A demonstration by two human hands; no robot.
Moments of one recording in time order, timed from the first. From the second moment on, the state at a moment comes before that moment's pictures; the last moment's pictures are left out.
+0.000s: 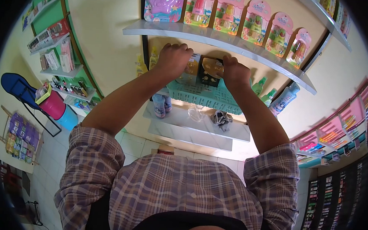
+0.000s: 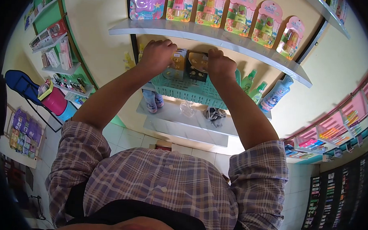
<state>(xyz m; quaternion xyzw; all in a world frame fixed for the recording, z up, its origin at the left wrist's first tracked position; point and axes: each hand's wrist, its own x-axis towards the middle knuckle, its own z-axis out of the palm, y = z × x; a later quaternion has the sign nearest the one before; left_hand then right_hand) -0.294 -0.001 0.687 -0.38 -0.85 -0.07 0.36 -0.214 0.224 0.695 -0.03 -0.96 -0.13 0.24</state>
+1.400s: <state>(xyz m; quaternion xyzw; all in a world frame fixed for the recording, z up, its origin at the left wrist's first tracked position) -0.133 -0.386 0.131 -0.17 -0.83 0.12 -0.52 0.415 0.185 0.141 -0.61 -0.69 0.25 -0.32</state>
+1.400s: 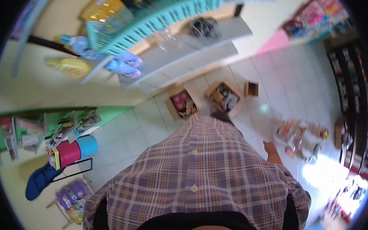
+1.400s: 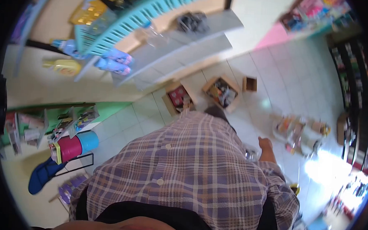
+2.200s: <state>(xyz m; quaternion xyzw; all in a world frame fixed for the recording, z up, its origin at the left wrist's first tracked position) -0.111 -0.199 0.130 -0.34 -0.79 0.00 -0.51 0.199 0.088 0.166 -0.56 -0.63 0.33 -0.42</state>
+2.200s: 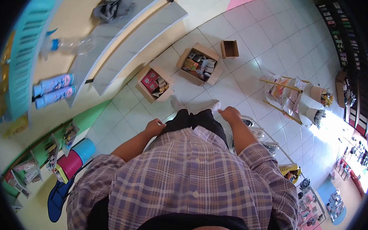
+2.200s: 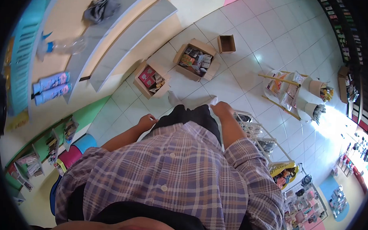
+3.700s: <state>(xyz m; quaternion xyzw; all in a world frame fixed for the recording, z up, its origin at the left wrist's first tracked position) -0.076 0.137 -0.282 -0.34 -0.62 -0.02 -0.71 0.083 0.247 -0.250 -0.41 -0.84 0.17 -0.32</state>
